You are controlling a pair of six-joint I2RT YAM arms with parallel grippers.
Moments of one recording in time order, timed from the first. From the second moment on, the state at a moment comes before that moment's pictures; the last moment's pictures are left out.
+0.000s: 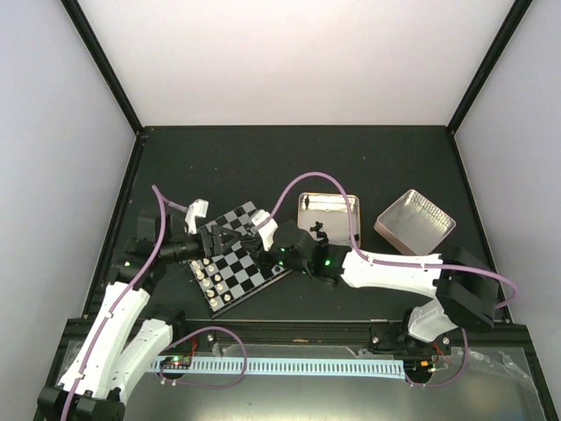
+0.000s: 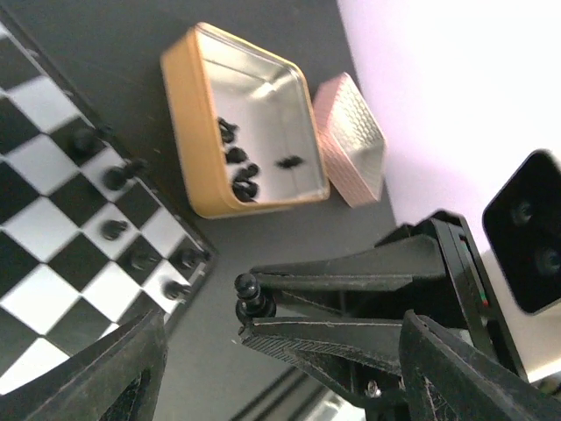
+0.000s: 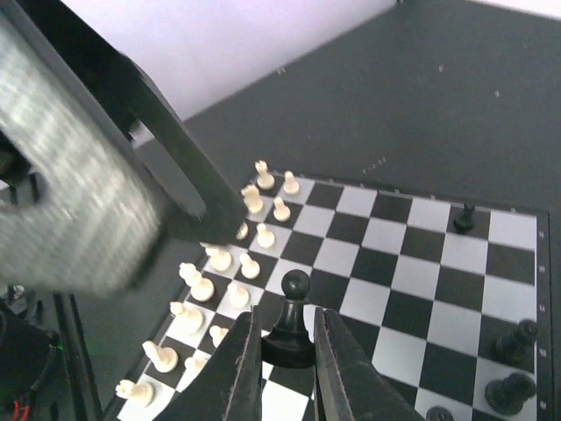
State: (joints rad) left arm -0.19 0.68 0.67 -0.62 0.72 -0.59; right arm 1.18 1.51 0.92 0.15 0.10 0.28
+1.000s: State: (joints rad) left arm -0.18 0.78 0.66 -0.47 1.00 -0.71; right arm 1.17 1.40 0.83 0.31 0.00 0.19
